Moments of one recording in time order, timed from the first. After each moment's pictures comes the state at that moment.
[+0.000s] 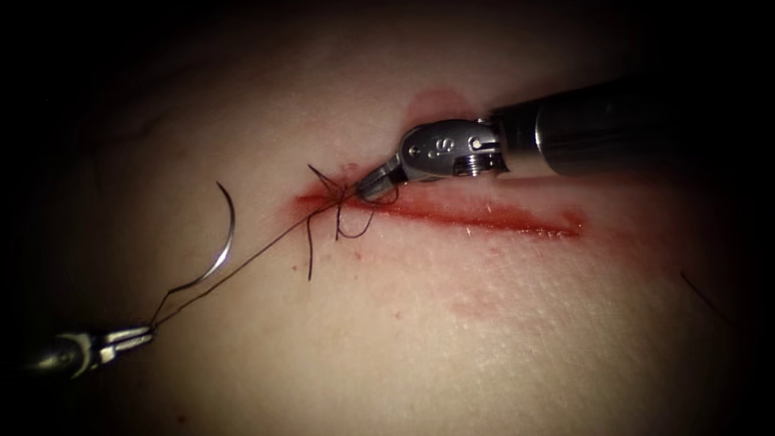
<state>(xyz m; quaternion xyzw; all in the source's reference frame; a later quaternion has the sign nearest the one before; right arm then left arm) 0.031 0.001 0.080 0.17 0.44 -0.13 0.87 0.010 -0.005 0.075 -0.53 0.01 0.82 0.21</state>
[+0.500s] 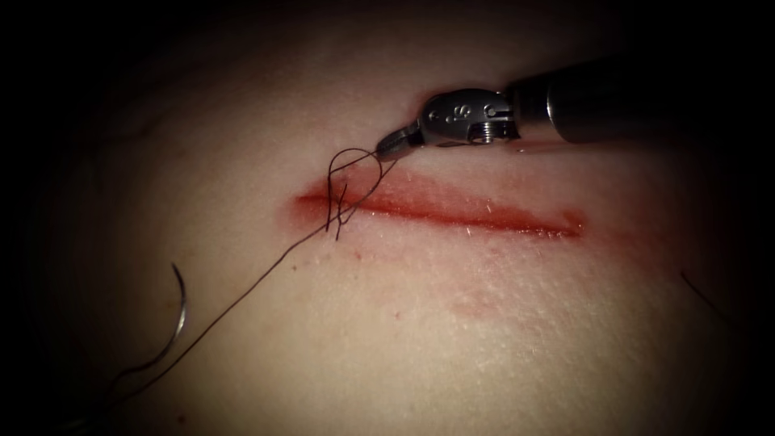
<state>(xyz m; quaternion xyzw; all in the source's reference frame) 0.029 0.004 0.083 0.14 0.44 -0.06 0.89 0.017 -0.016 0.073 -0.51 0.01 0.82 0.25</state>
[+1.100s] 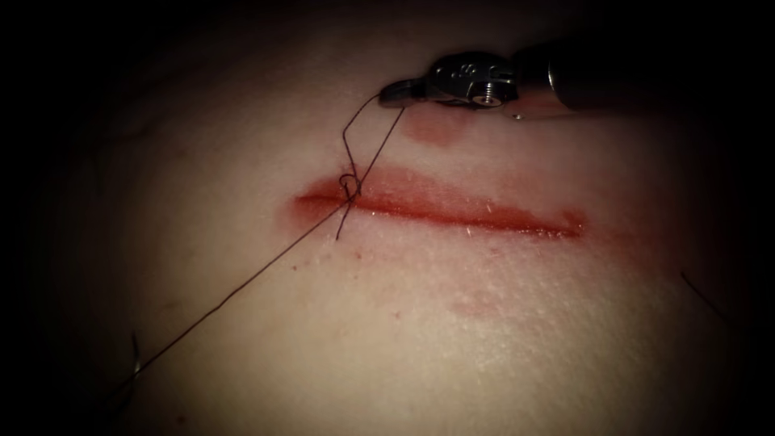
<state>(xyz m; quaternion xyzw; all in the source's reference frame) 0.028 0.010 0.085 0.06 0.44 0.09 0.89 0.025 -0.022 0.073 -0.49 0.02 0.83 0.28</state>
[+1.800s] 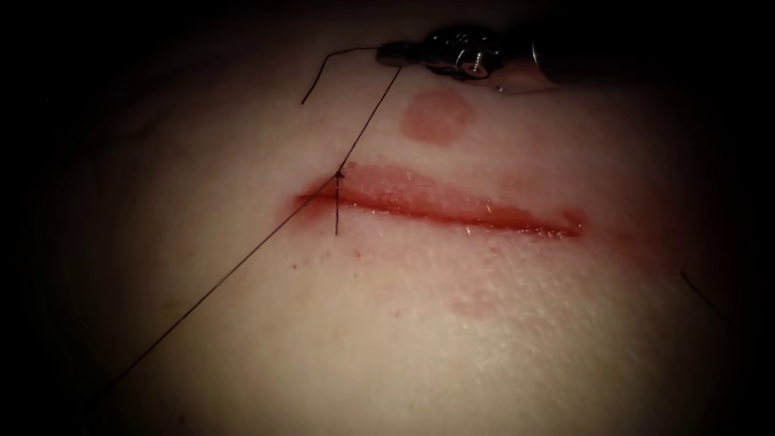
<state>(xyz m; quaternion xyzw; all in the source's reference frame) 0.028 0.013 0.090 0.02 0.43 0.19 0.88 0.030 -0.028 0.071 -0.47 0.02 0.83 0.31</state>
